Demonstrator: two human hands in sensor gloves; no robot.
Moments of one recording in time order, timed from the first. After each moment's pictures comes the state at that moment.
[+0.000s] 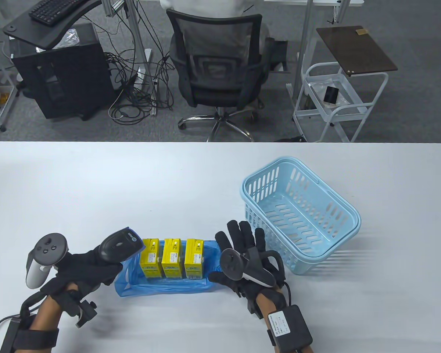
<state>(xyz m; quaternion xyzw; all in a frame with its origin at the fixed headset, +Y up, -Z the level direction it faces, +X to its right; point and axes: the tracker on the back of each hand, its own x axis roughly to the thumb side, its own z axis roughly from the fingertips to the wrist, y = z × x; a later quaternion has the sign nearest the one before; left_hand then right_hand) -0.359 -0.725 -0.299 -0.15 -0.15 0.51 0.83 0.044 -0.752 -0.314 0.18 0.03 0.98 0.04</state>
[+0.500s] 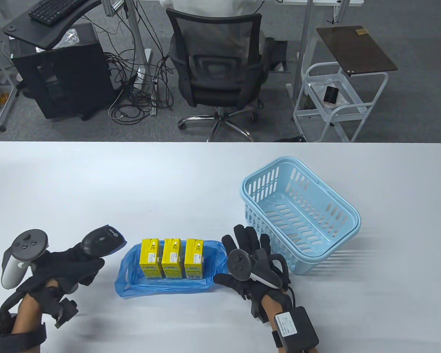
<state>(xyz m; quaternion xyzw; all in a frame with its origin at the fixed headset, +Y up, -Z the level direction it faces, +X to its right) -0.407 -0.701 -0.290 -0.16 -0.04 0.48 0.86 0.055 -0.758 -0.315 0.17 0.04 0.98 0.09</state>
